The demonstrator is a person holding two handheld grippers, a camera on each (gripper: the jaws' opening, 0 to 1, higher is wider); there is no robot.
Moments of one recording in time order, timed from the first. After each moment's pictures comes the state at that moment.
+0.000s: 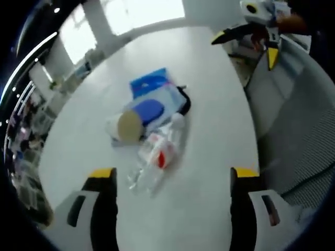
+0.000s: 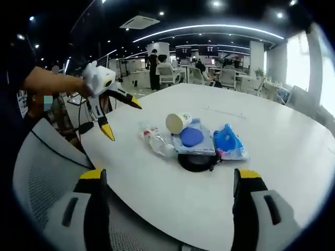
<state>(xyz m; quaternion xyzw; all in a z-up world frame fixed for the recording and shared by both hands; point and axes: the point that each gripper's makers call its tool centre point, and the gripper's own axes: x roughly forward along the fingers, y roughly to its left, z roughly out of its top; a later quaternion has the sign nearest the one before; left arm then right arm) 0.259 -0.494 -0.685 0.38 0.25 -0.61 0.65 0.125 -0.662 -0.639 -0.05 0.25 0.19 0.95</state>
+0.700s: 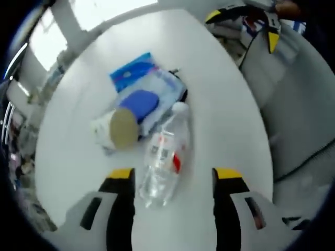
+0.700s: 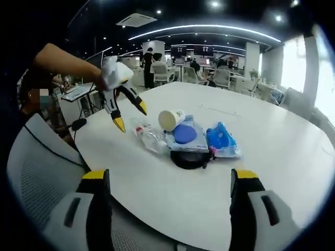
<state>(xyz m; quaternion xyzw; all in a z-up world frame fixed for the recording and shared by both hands) 0.290 -0.514 -0.716 0.46 0.28 -0.65 0.53 0.128 -0.671 -0.649 -0.05 0.25 0.16 0.95</state>
